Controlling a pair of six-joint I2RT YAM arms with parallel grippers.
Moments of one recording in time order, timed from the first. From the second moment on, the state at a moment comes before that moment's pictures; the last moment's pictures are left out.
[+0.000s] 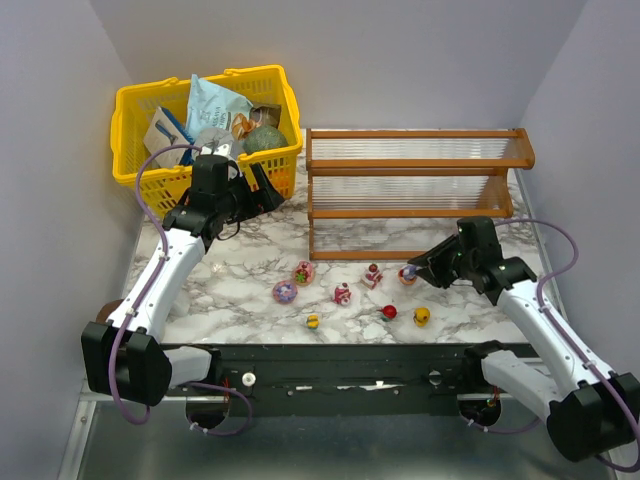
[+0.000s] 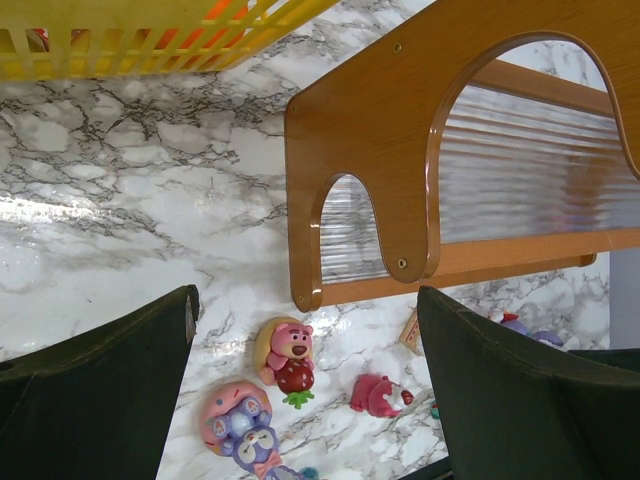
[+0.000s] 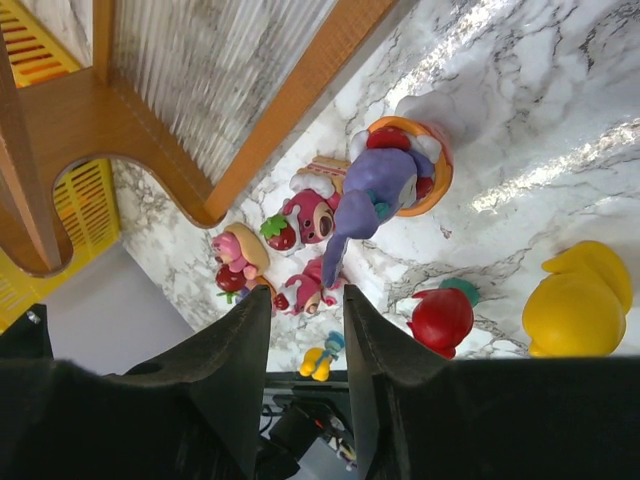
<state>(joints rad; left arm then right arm) -0.22 1.25 1.10 -0.43 0.21 -0.55 0.27 0.94 0.69 -0.64 -0.16 1.24</state>
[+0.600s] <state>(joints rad) -0.22 1.25 1.10 -0.44 0.21 -0.54 0.28 0.99 0.68 -0.64 -0.12 1.29</state>
